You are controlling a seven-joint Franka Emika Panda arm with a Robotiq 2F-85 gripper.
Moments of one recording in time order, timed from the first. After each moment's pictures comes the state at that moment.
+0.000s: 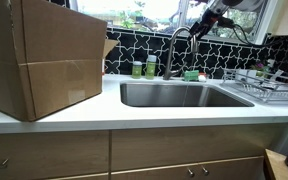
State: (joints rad) arm -0.24 -0.04 -0.20 -1.86 0.02 2.45 -0.19
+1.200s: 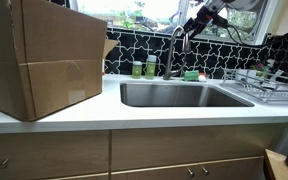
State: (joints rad) arm -0.19 -0.04 -0.19 -1.86 0.09 2.48 -0.19
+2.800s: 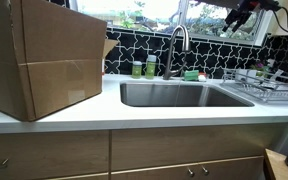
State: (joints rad) arm -0.30 -0.29 -0.33 -1.90 -0.13 2.14 -0.15
